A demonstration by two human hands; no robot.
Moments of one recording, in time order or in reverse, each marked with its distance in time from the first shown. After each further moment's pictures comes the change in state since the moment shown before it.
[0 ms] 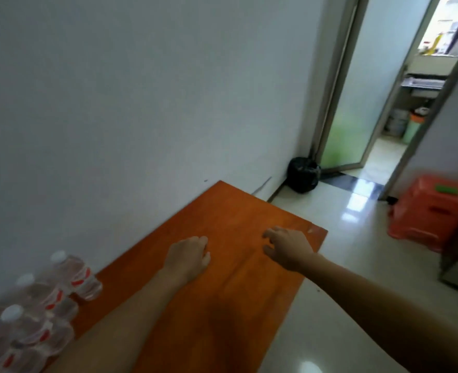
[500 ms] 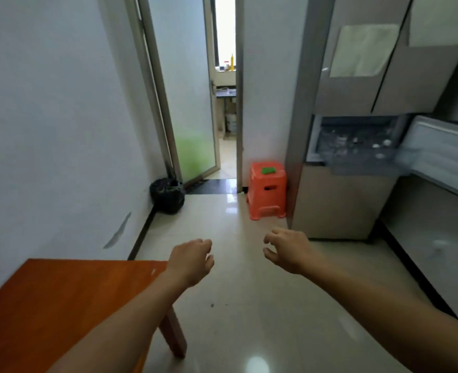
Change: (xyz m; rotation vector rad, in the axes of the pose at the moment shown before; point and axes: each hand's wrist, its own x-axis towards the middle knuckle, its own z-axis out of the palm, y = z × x) left_hand 0.165 0.434 0.023 -0.110 0.002 0.617; right_hand -0.253 0.358 -0.078 -0.143 0.147 0.555
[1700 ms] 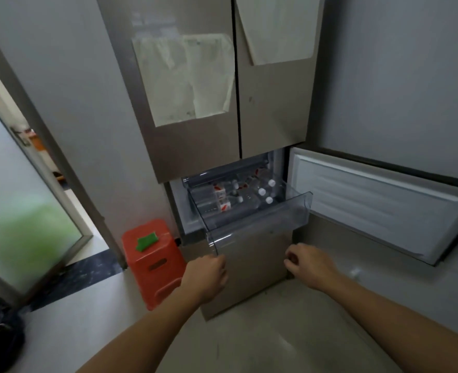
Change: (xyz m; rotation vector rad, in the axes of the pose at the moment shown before) left_hand 0.676 0.385 0.117 -0.018 -0.162 0.559; right_hand 0.162 0.661 0.013 0.152 0.051 0.754
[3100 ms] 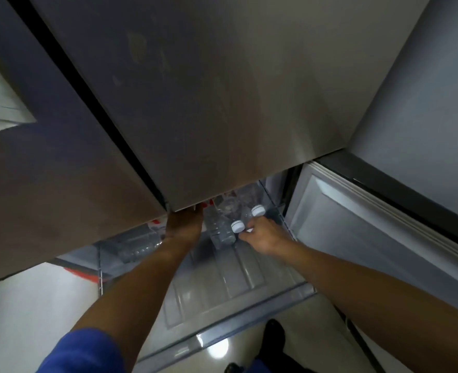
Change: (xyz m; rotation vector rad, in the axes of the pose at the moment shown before) left_hand 0.496 -0.067 0.134 0.234 -0.125 -0.221; right_hand 0.441 0.152 0.112 0.404 -0.526 0.208
